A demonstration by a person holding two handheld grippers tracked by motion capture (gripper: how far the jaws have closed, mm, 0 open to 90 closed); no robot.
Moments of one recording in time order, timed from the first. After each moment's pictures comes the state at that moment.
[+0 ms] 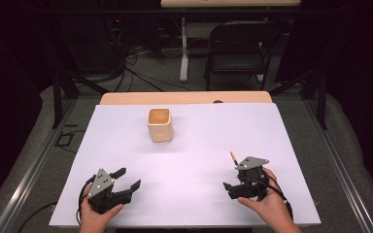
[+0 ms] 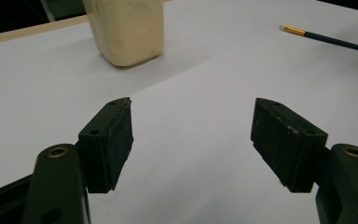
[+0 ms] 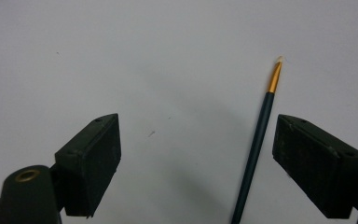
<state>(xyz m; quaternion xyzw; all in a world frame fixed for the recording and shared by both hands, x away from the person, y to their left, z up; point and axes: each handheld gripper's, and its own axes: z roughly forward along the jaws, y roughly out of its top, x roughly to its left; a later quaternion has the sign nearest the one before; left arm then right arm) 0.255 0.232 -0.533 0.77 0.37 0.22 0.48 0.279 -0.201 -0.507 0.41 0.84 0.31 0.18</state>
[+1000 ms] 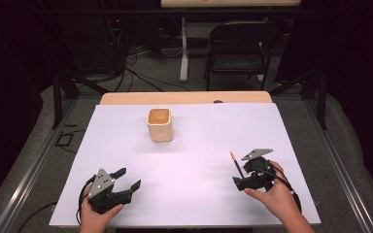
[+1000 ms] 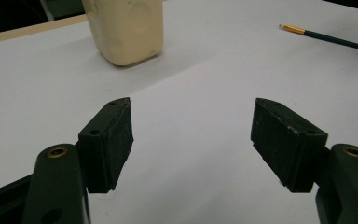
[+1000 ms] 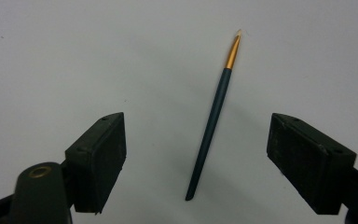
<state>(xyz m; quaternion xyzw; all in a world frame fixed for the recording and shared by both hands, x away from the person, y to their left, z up) 0.255 0.232 -0.533 0.77 0.37 0.22 0.48 0.298 -0.218 -0.498 0.45 0.84 0.25 0.17</state>
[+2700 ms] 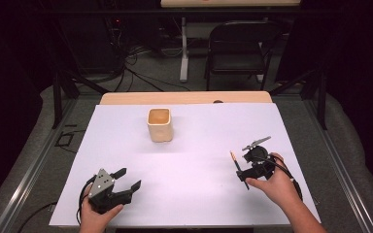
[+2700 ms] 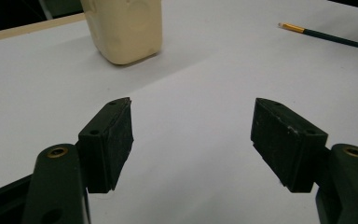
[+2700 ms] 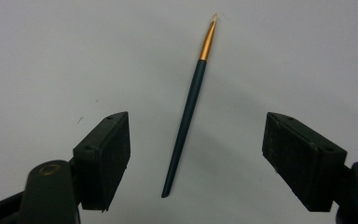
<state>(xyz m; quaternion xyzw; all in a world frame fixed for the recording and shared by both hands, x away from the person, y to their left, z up) 0.256 0.231 -0.534 0.77 0.37 0.22 0.48 0.326 -0.223 -0.490 0.49 0.84 0.20 0.14</state>
